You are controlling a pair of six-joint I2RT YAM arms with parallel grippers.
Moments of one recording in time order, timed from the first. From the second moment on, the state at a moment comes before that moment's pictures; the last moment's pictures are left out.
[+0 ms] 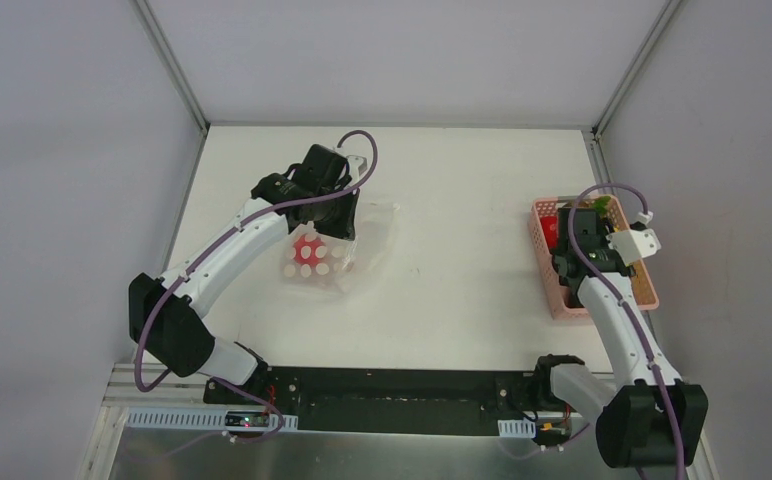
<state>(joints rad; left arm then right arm) -0.56 1.45 1.34 -0.84 0.10 -0.27 0.05 1.03 0.77 -0.70 0.84 1.12</state>
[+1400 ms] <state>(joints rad) -0.56 1.44 1.34 -0.84 0.15 -0.27 0.76 1.25 0.80 0.01 0.04 0.75</state>
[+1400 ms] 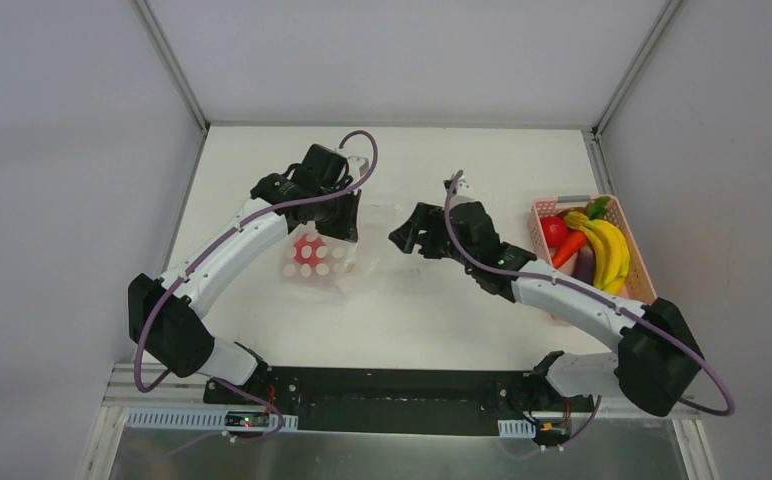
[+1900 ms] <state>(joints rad) -0.56 1.43 1.34 -0.84 0.18 -0.27 0.83 1.53 0.87 0.24 -0.08 0.77</state>
